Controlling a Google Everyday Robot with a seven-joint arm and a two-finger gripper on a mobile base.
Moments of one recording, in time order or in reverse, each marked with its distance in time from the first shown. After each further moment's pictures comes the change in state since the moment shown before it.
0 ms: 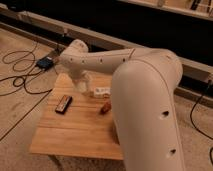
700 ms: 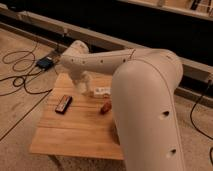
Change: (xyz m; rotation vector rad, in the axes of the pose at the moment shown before) arm 0.002 -0.004 0.006 0.002 -0.015 0.016
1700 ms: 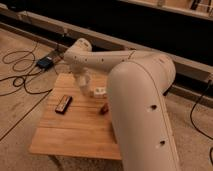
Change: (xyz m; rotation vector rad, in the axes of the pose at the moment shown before) arm -0.055 -0.006 0.014 -0.048 -0.087 -0.063
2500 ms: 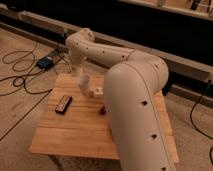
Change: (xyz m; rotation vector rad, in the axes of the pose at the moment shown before) arm -0.056 0.002 -0.011 -0.104 -0.046 -0.132
